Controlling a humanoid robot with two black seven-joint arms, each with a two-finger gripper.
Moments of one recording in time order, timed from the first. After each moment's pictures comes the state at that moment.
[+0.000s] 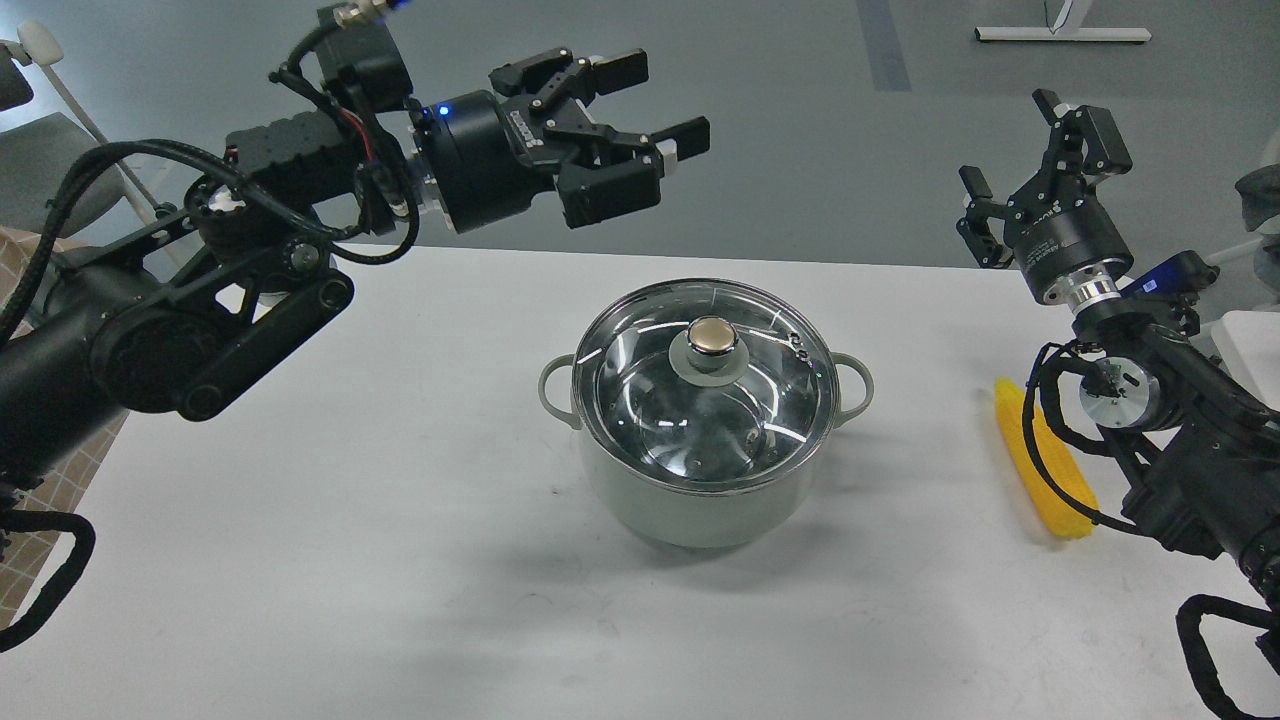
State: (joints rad) left arm -0.89 0.50 -0.72 -1.36 1.99 -0.09 -0.49; right arm 0.81 -0.23 0.82 0.48 -0.36 0.39 0.49
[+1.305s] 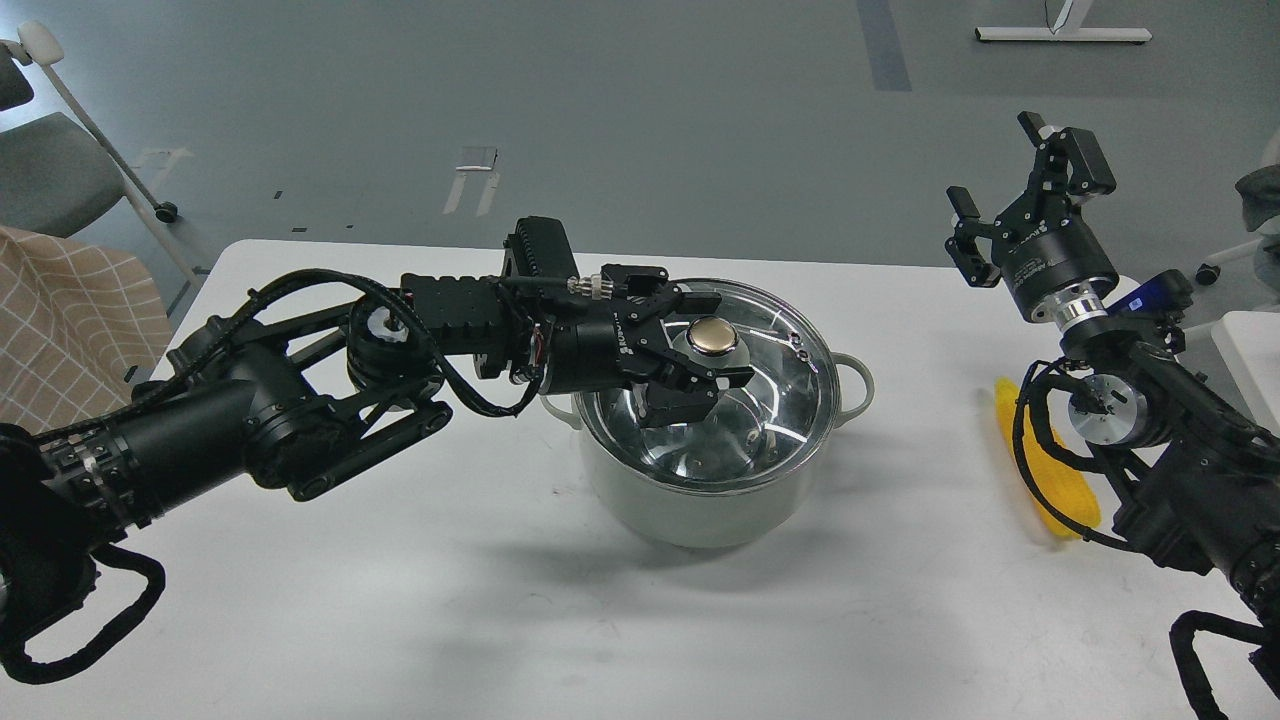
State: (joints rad) left arm -0.87 0.33 -0.46 -1.19 2.18 -0.06 -0.49; right arm 0.77 -0.22 0.82 0.50 -0.36 0.39 0.49
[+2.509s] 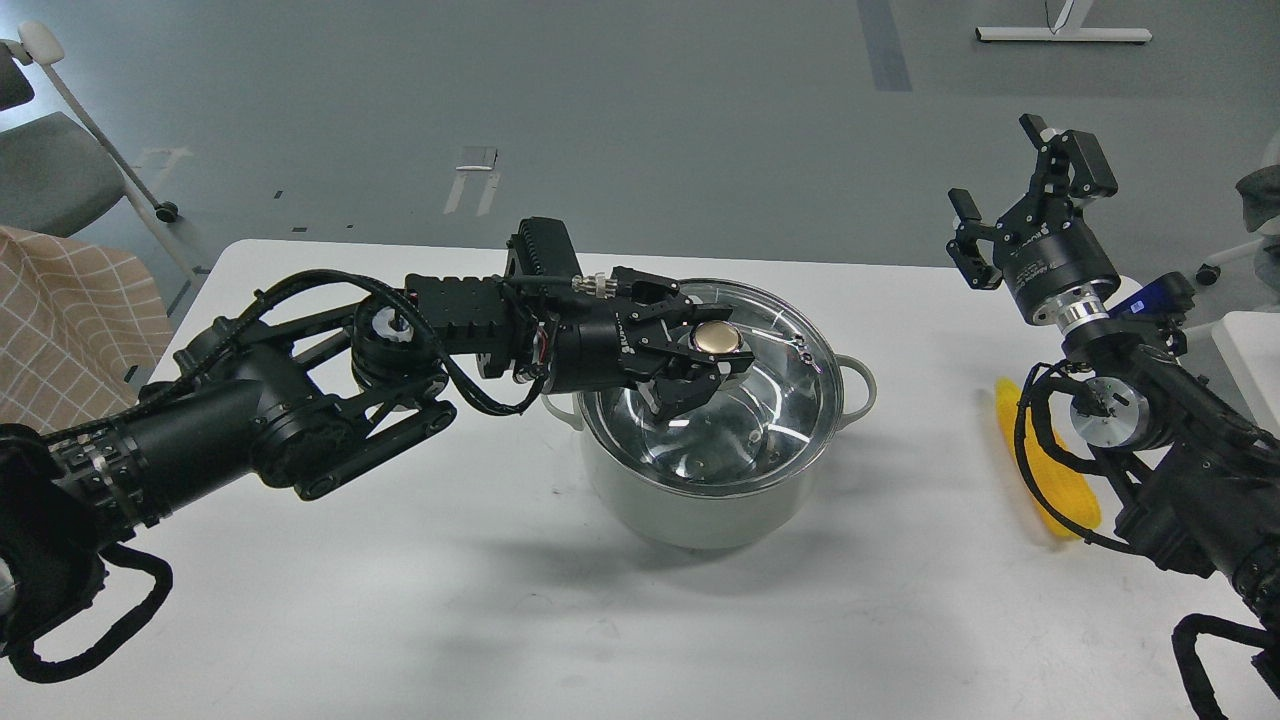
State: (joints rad) left arm -0.88 0.32 -0.46 -1.18 2.18 -0.06 -0.49; right arm 0.77 -0.22 0.82 0.51 -0.36 0.39 0.49
